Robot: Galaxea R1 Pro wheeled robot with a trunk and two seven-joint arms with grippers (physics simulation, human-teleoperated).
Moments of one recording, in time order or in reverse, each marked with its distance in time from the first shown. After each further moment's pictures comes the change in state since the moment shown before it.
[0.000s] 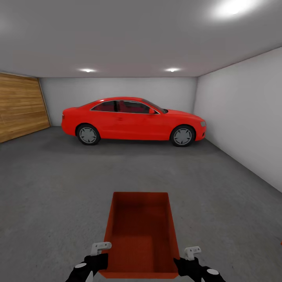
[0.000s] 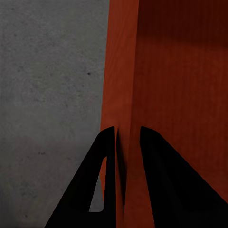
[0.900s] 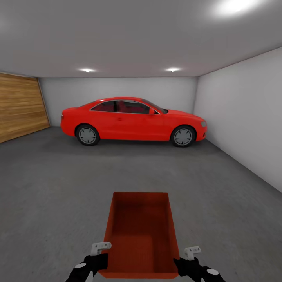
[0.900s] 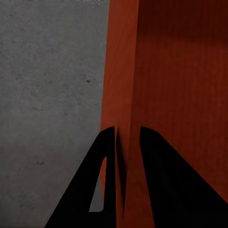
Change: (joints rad) left arm 0.000 0.001 0.000 0.000 0.001 0.001 0.000; right arm 0.000 0.000 0.000 0.000 0.000 0.001 0.000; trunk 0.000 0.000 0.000
